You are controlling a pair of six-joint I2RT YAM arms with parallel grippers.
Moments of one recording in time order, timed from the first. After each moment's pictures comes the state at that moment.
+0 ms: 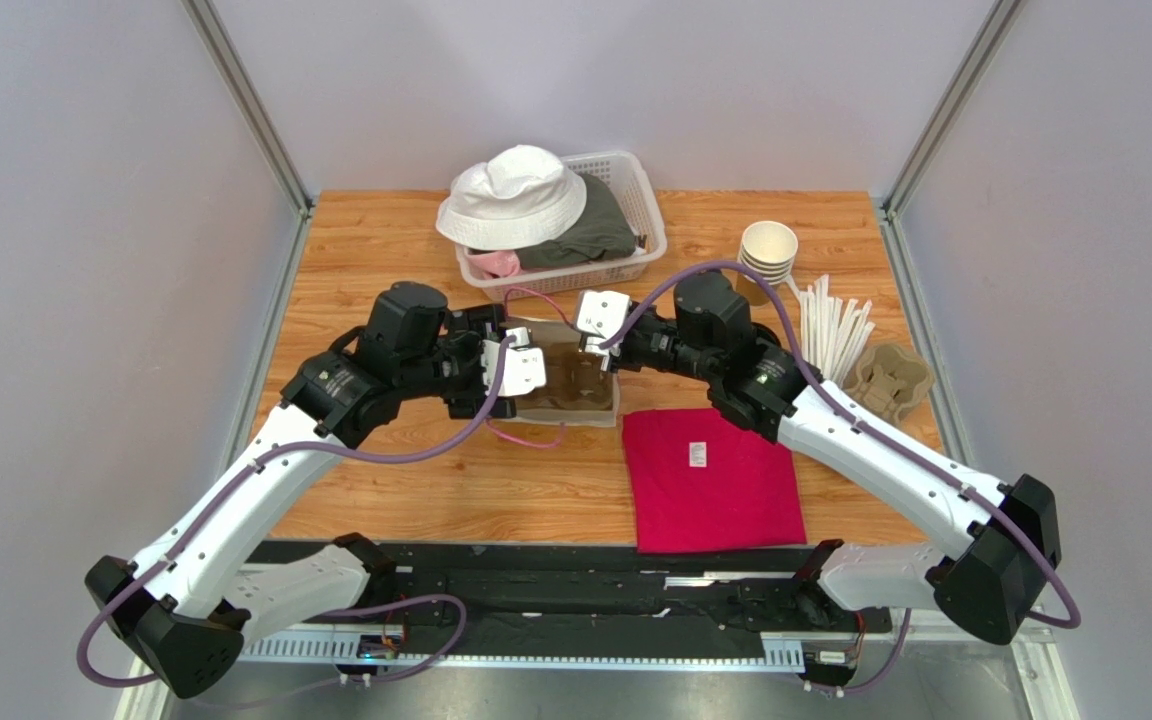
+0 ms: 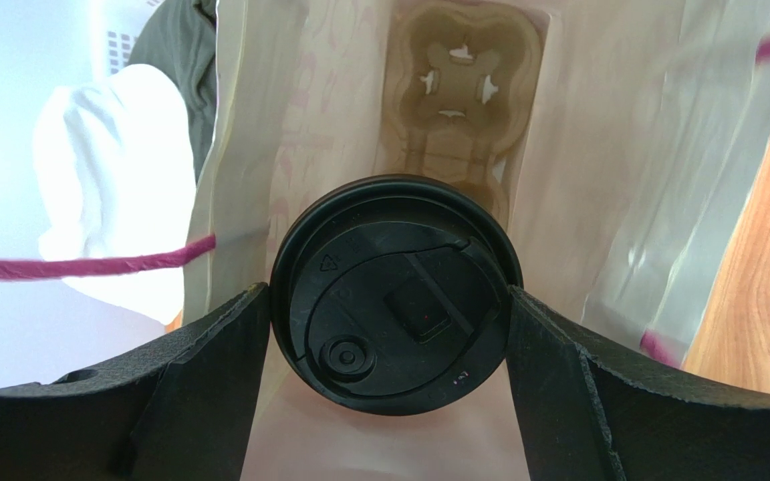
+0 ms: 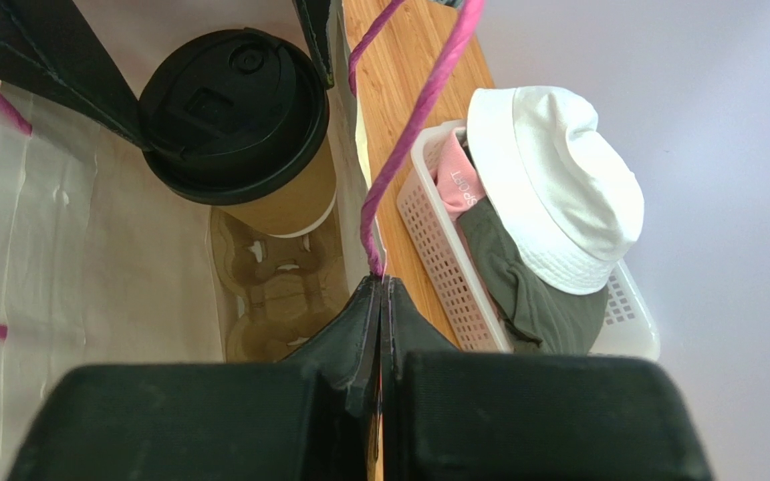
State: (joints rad) left arm -0.60 1.03 1.12 -0.75 0.26 0.94; right arm 0.80 1.26 1.11 -0.07 -0.33 -0.62
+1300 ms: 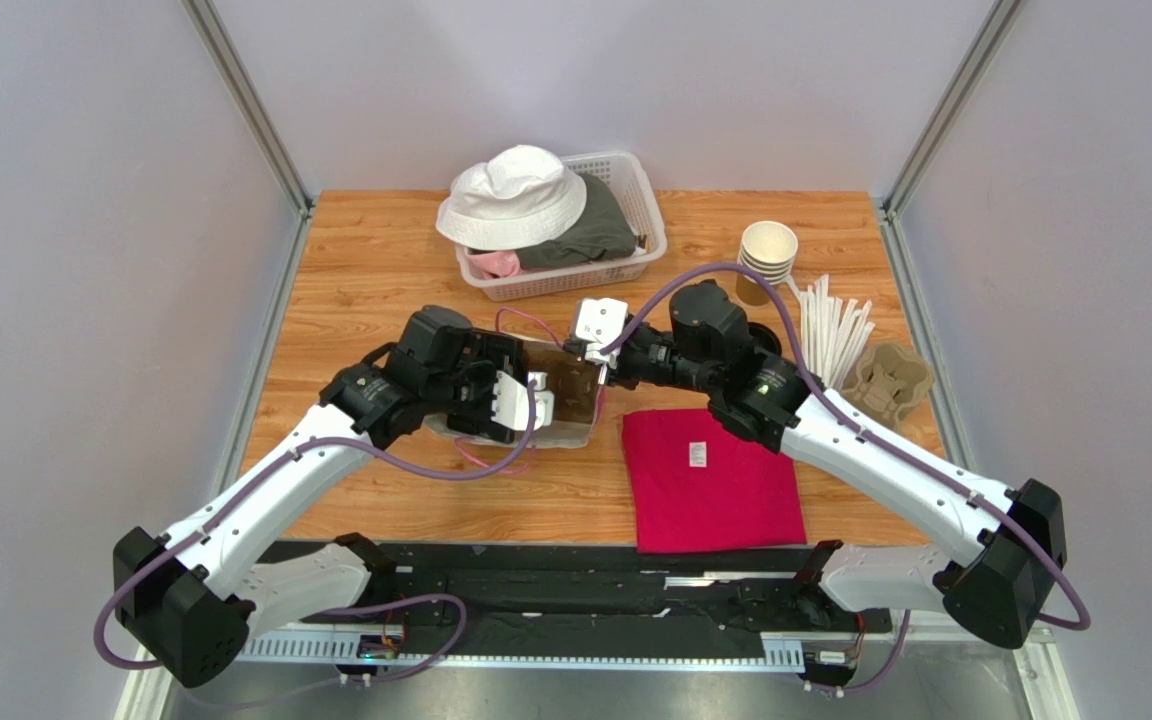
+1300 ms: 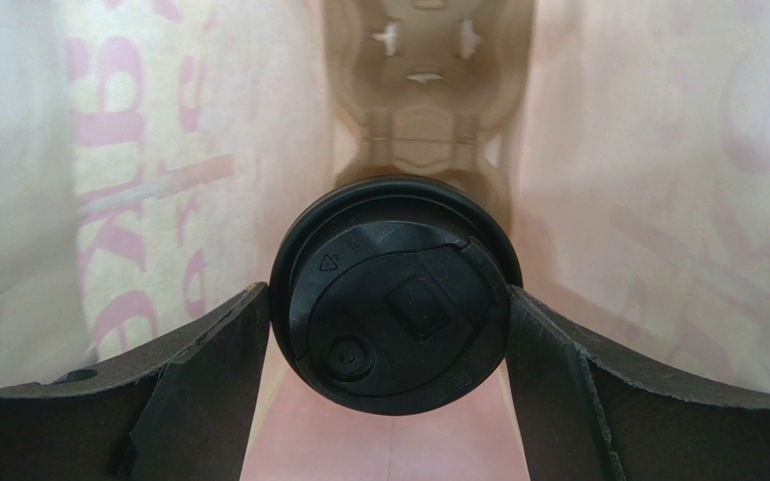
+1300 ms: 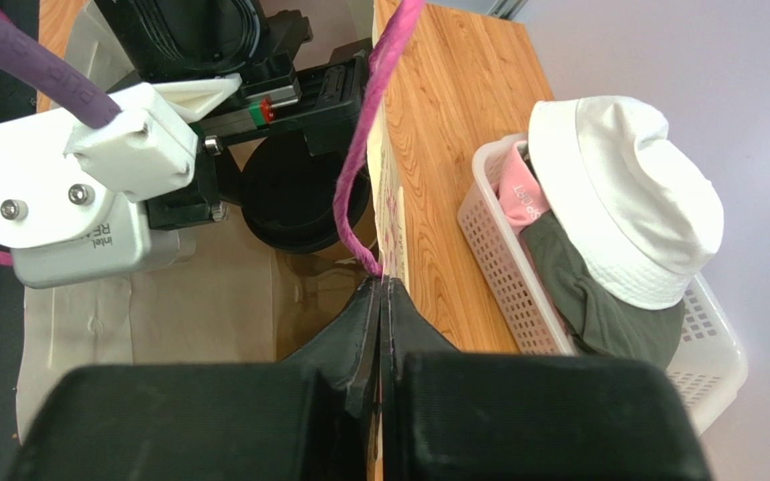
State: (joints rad) left arm -0.60 1.07 0.93 -0.64 0.20 1.18; right arm 0.85 1.23 1.09 -0.08 -0.35 -0.52
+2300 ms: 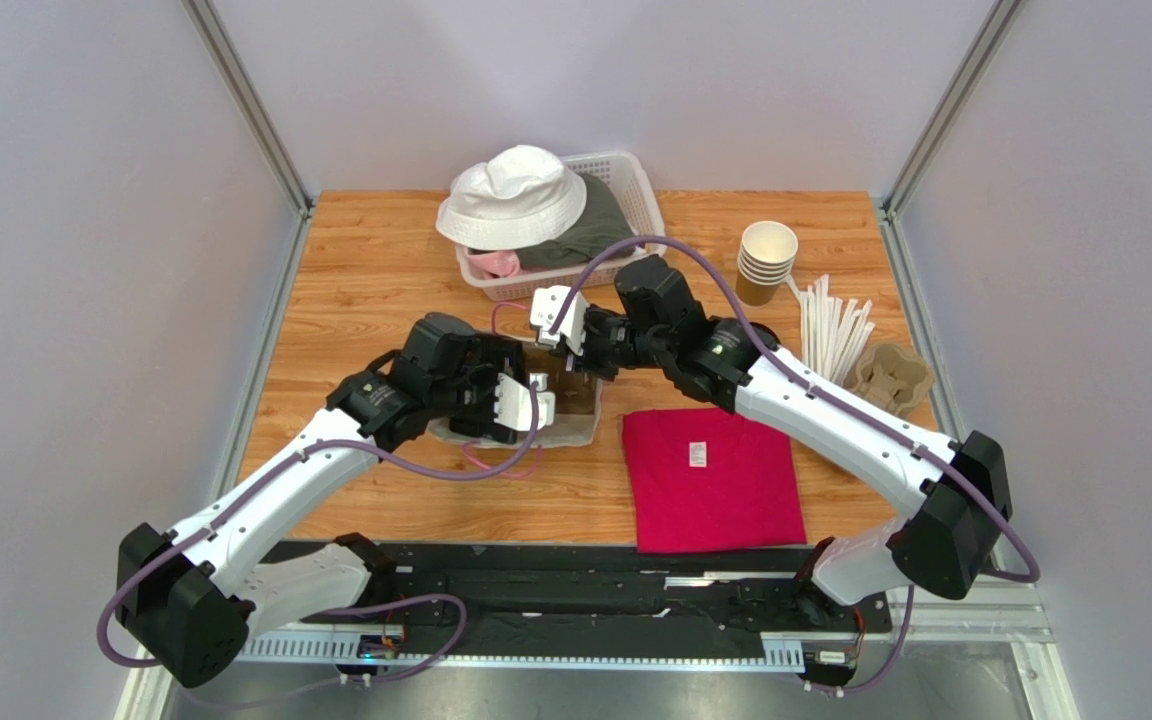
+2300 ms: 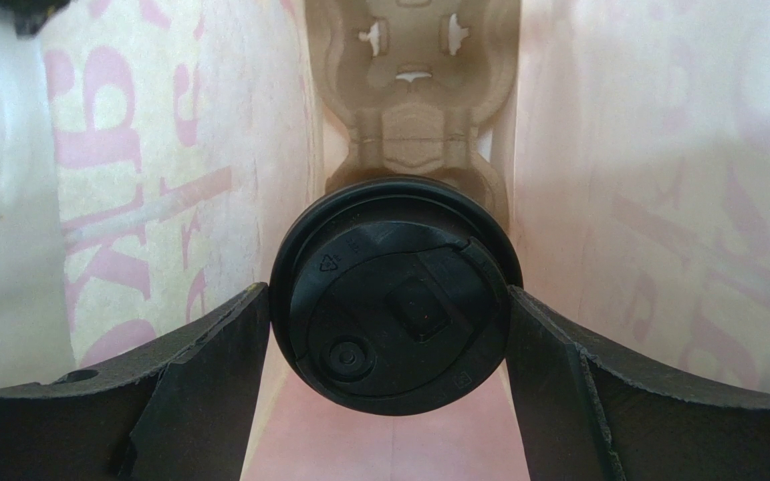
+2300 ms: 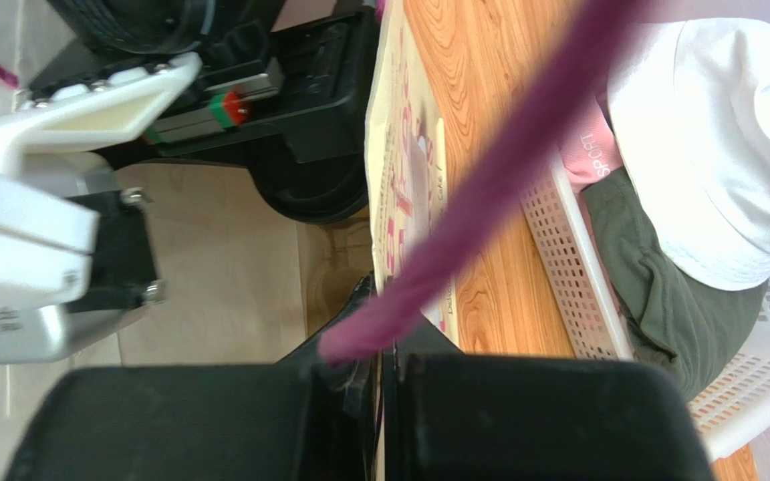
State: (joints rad) left arm -0.60 1.07 0.88 -0.57 0.17 1.15; right arm 0.85 1.44 1.31 -0.34 -0.34 -0.57
